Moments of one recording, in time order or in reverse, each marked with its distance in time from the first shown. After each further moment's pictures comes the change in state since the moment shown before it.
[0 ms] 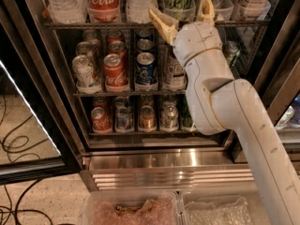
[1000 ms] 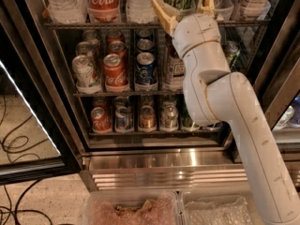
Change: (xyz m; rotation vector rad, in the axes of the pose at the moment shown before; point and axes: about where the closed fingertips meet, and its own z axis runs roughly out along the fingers) arm -0.003 -0.009 0.017 0.044 -0.031 0.000
